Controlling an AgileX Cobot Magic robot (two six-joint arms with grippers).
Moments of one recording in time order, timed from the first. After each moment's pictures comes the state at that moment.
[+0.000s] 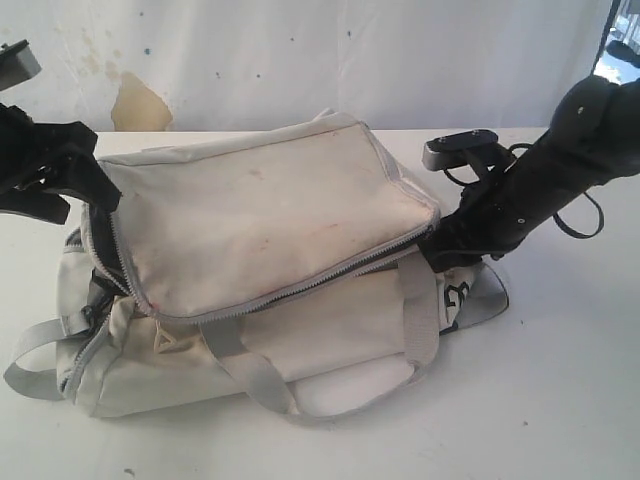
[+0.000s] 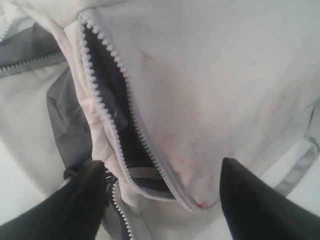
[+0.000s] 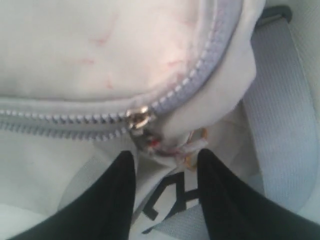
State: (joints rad) left arm -0.04 1.59 -1.21 -0.57 1.00 0.37; right arm 0.20 1.86 -1.18 0.47 0.65 -0.70
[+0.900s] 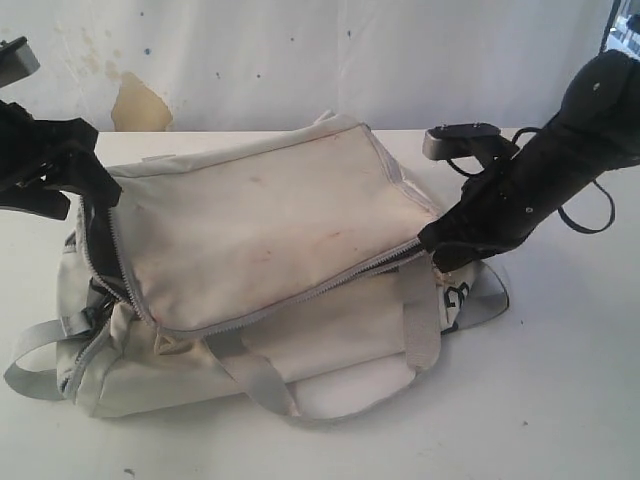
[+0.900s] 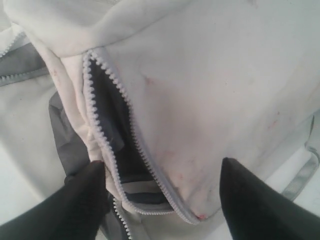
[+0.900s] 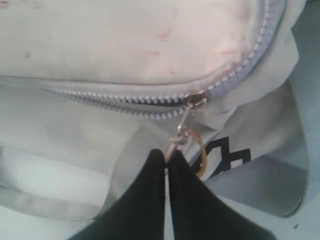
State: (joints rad) left arm -0.04 1.59 -1.21 -0.57 0.98 0.37; right arm 0.20 1.81 -1.20 0.50 0.83 -0.65
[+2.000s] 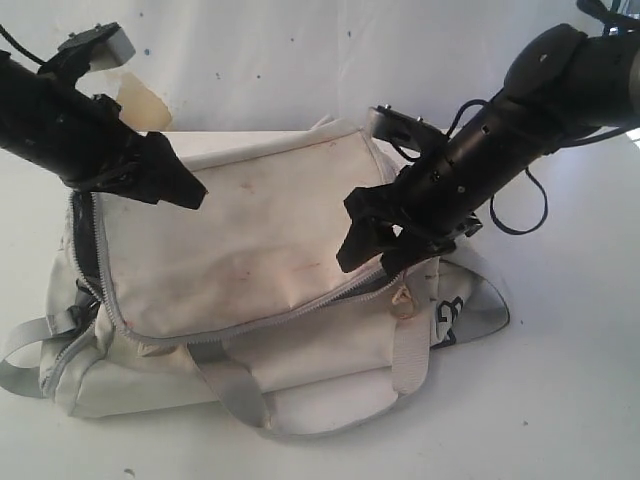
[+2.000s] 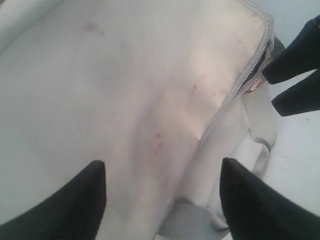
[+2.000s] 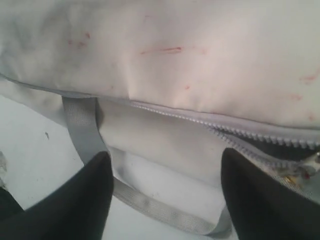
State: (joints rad) left arm -0.23 1.59 -1.21 -0.73 0.92 0.70; right arm 0.32 1.85 -1.31 0.70 1.02 -0.50
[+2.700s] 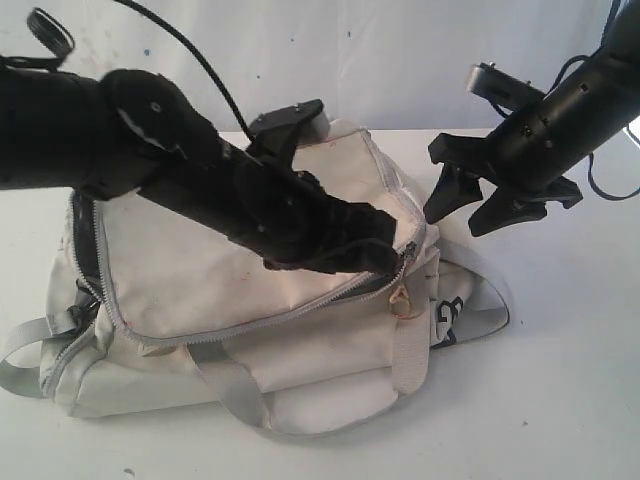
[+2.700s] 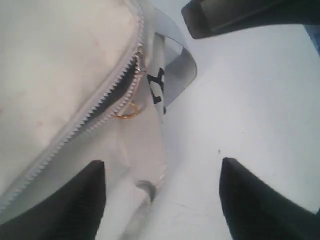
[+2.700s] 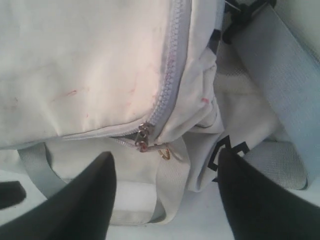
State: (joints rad) left arm -0.73 1.75 -1.21 -0.81 0.53 0.34; right arm 0.13 1.79 -1.35 0.57 1.04 -0.29
